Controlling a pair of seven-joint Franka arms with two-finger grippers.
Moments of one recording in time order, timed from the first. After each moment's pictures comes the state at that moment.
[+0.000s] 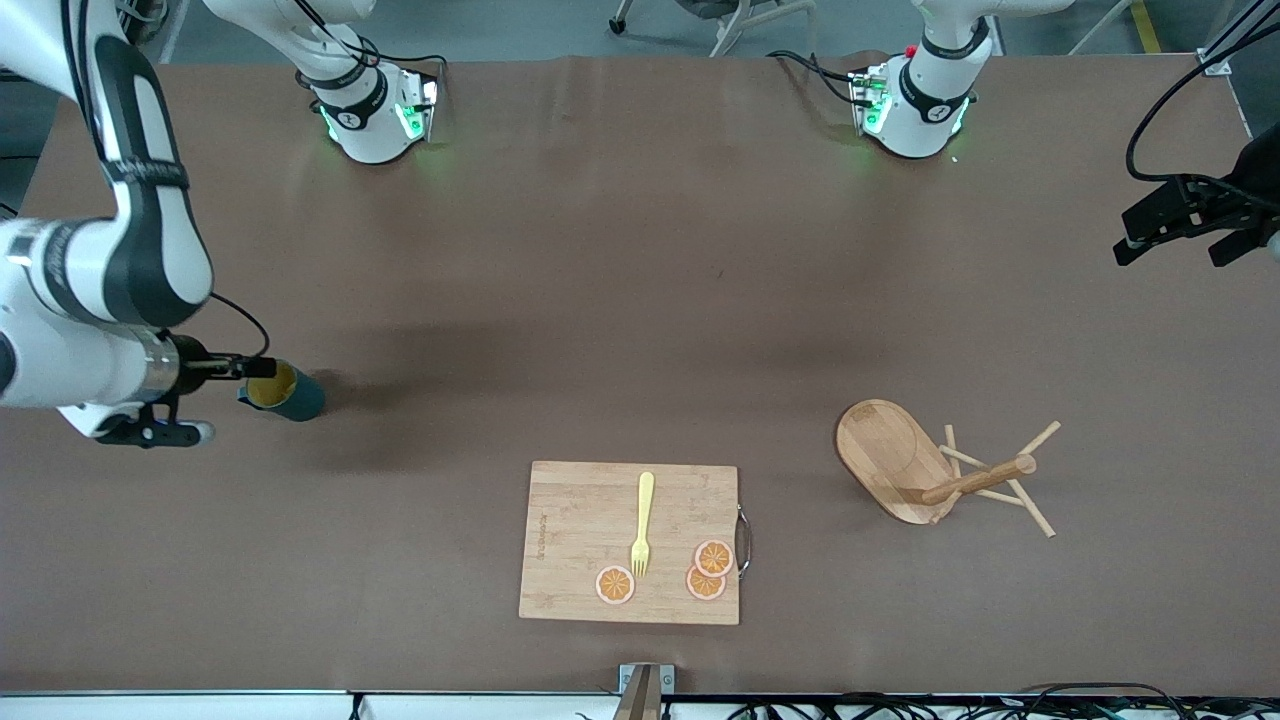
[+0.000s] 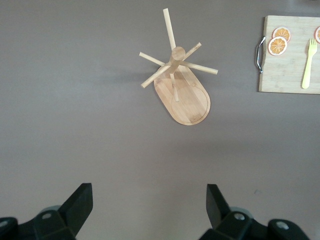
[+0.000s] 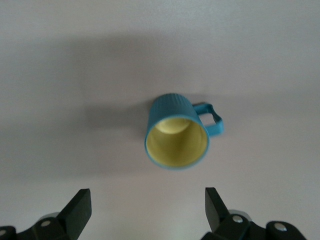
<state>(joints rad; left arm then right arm) -0.05 0.02 0.01 -1.45 -0.05 1.53 -0.03 0.00 0.40 -0.05 -1.70 0.00 1.79 -0.01</state>
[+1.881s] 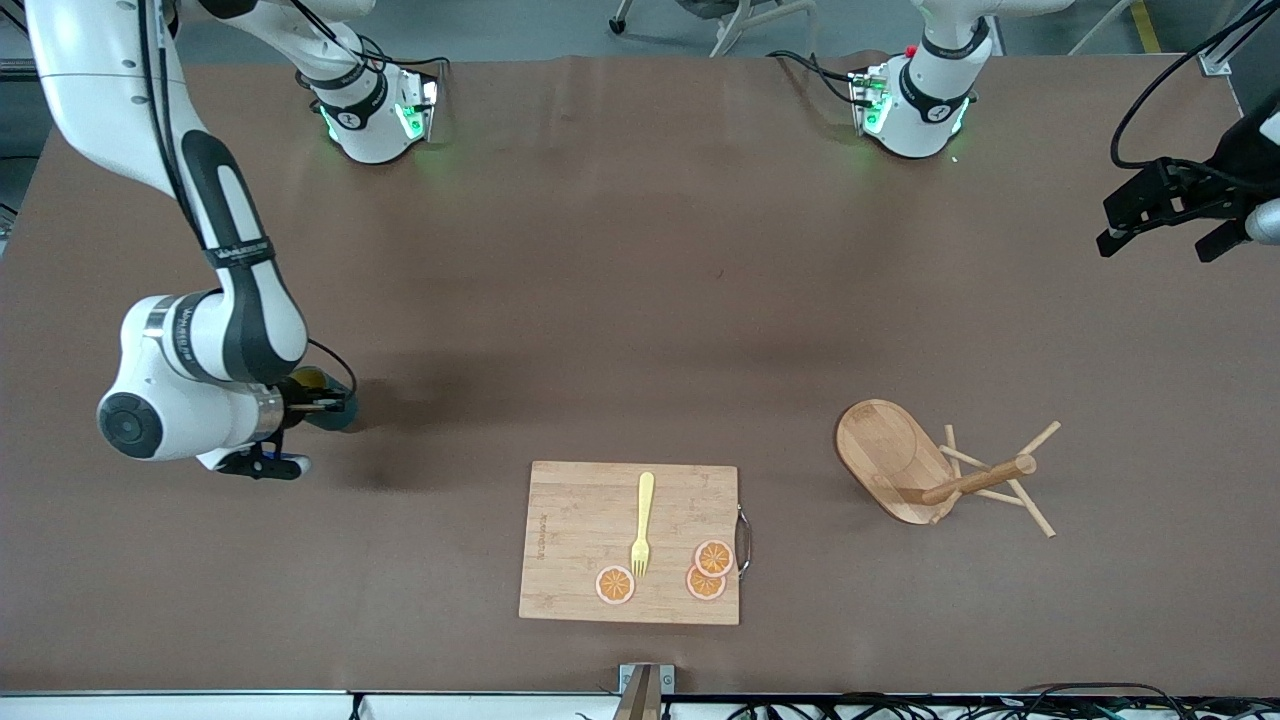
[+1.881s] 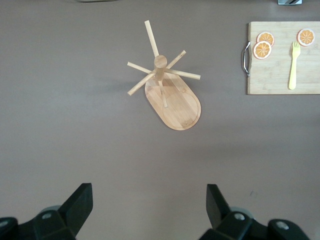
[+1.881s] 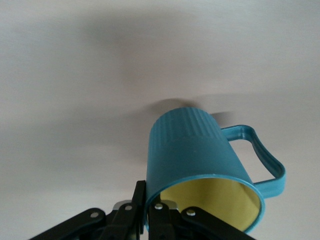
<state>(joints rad) -0.05 0.00 -0.04 -1.45 -0.05 1.55 -0.03 0.11 0.56 -0.04 -1.63 0.13 1.83 0.13</state>
